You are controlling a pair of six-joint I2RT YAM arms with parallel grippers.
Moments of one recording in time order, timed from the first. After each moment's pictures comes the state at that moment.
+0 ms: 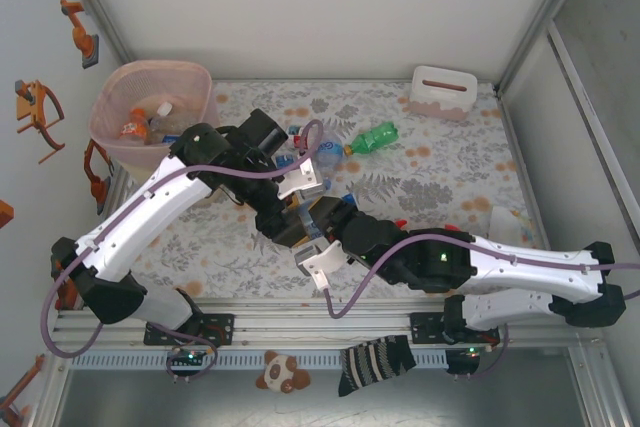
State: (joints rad) left arm -0.87 1.45 1.69 -1.48 0.60 0.33; right arm 1.45 1.09 1.15 -0.55 0.59 -1.42
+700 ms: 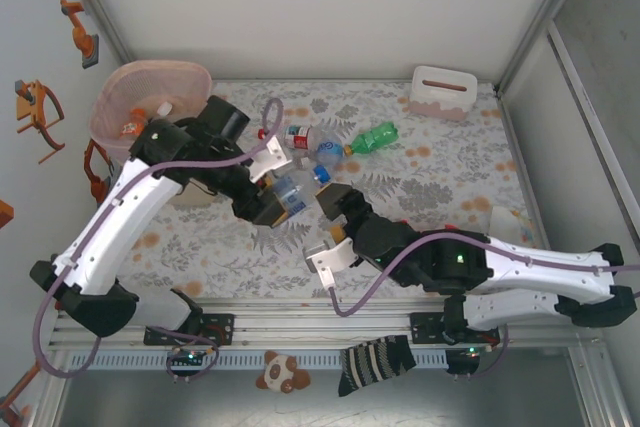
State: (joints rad) left arm -0.67 1.35 1.70 -1.49 0.55 0.33; right arm 1.48 1.03 1.16 -0.61 0.62 -1.23
